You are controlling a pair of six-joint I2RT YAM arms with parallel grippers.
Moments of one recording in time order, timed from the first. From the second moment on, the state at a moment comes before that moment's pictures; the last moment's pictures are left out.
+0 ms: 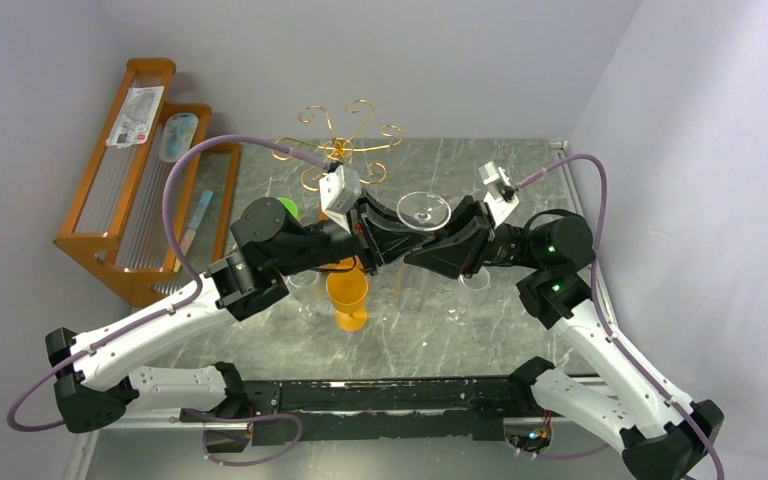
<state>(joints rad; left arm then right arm) -1.07 1.14 1.20 0.22 0.32 -0.29 0.55 0.86 0.86 0.45 -0.94 0.66</state>
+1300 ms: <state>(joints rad) -1.07 1.09 1.12 0.26 0.24 -0.36 0.58 0.87 0.84 0.48 -0.89 0.66</state>
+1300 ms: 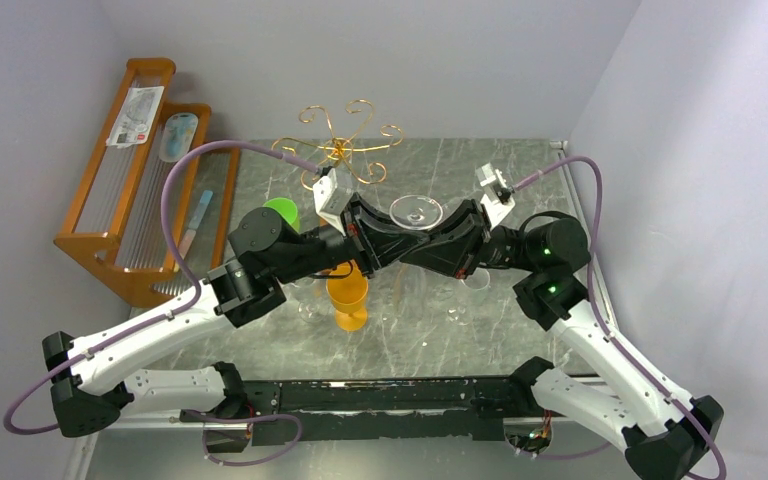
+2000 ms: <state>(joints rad) -1.07 0.93 1.11 0.05 -0.14 -0.34 0.59 0.81 0.89 0.19 -0.33 0.45</state>
